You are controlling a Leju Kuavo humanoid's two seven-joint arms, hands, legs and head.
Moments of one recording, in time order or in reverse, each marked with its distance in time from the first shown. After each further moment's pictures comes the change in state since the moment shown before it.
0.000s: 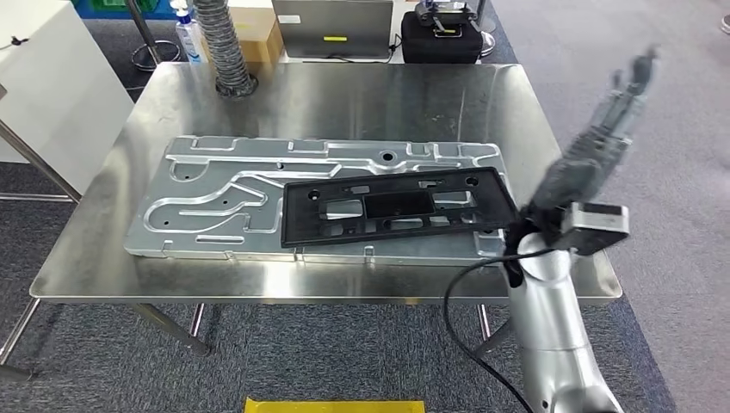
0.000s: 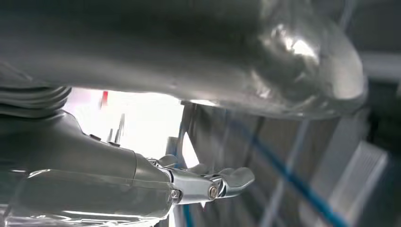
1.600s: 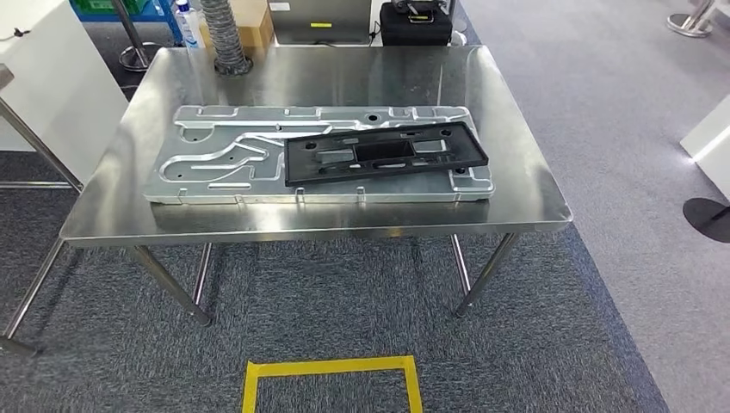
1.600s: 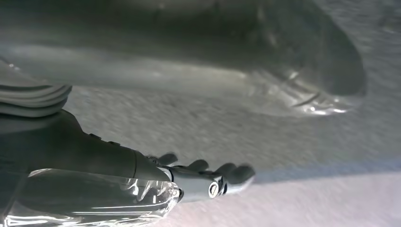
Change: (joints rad) left arm 0.005 -0.021 0.109 0.000 -0.072 -0.025 0.011; right arm 0.468 0.309 -1.062 1.080 0.667 -0.142 0.133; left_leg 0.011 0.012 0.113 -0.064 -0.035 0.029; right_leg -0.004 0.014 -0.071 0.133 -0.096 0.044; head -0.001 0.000
